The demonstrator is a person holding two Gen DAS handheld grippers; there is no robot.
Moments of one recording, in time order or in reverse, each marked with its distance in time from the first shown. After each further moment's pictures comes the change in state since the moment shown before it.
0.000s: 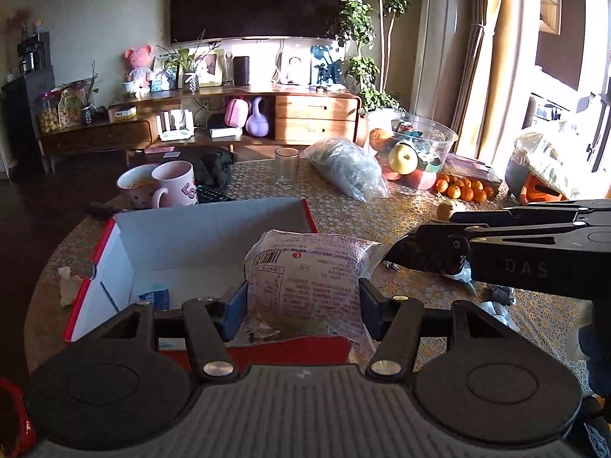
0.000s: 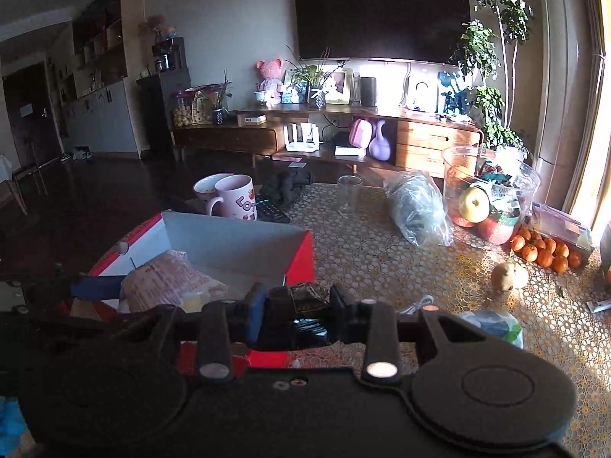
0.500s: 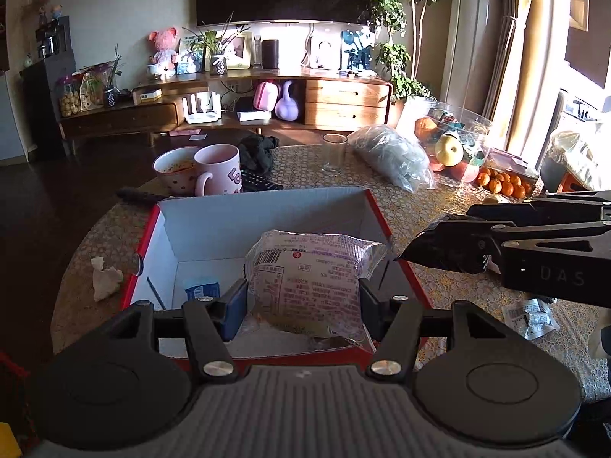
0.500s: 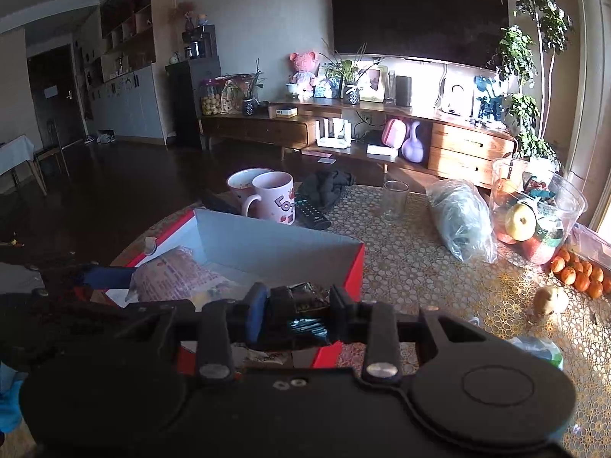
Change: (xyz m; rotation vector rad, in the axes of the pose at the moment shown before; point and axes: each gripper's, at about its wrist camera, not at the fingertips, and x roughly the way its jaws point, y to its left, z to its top) left arm 0.018 0.054 0.006 -0.027 0.060 0.064; right arm 0.036 0.040 0.018 -0.065 0.026 0.070
